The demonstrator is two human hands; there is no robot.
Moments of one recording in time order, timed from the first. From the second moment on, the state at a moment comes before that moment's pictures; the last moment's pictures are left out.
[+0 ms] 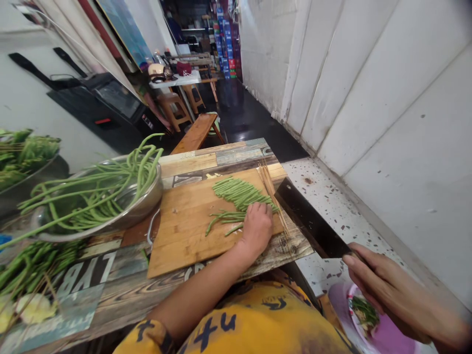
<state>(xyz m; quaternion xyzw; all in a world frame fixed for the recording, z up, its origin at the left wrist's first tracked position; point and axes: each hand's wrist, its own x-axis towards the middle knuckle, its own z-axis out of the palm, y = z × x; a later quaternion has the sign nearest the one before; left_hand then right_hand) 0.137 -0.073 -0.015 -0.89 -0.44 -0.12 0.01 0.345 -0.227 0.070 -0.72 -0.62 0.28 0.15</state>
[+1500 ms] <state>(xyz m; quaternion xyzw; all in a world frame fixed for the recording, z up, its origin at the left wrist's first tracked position) 0.109 -0.102 -0.033 -0.90 -0.40 -0.17 0.04 0.342 -0.200 0.100 -0.64 -0.71 0.29 -0.01</state>
